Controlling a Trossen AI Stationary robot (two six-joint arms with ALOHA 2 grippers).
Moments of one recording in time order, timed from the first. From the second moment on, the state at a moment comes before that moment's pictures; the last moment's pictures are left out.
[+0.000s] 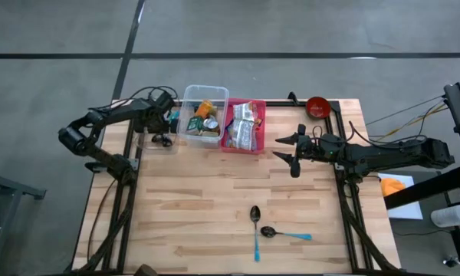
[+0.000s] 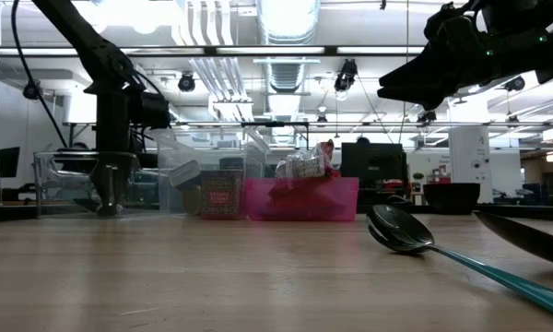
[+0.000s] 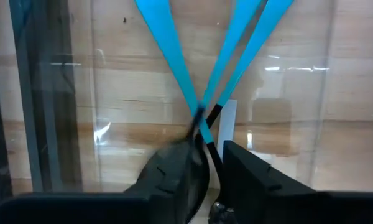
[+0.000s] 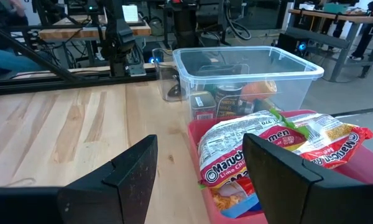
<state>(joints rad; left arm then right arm) 0.94 1.47 0.78 -0.75 -0.15 -0.63 -0.12 0.84 0.29 0.39 0.13 0.05</state>
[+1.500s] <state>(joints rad) 0.37 0.83 0.78 -0.60 -0.28 -0.50 -0.12 0.84 0.29 0.39 0.13 0.05</state>
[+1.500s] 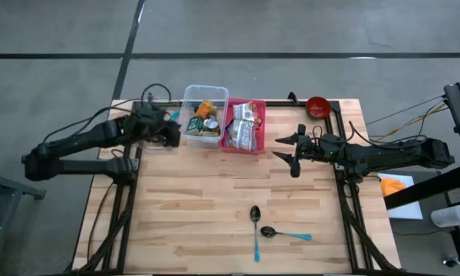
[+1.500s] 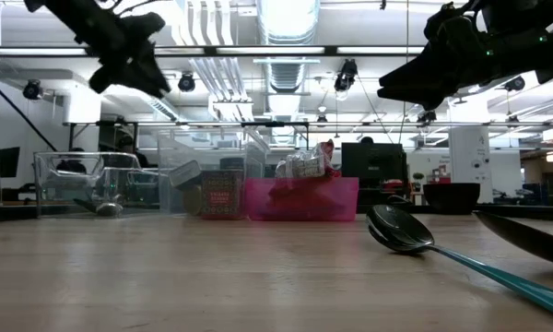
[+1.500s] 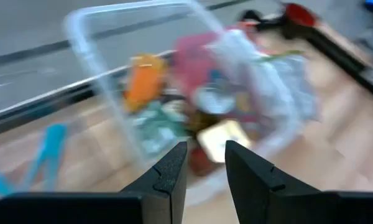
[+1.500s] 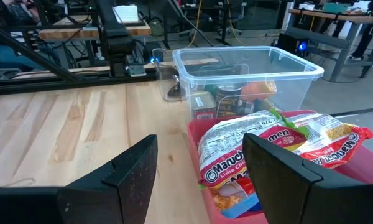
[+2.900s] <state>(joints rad) -0.32 1.66 0.79 0.34 -0.38 -0.77 -0.12 0.84 0.29 0.39 0.13 0.05</state>
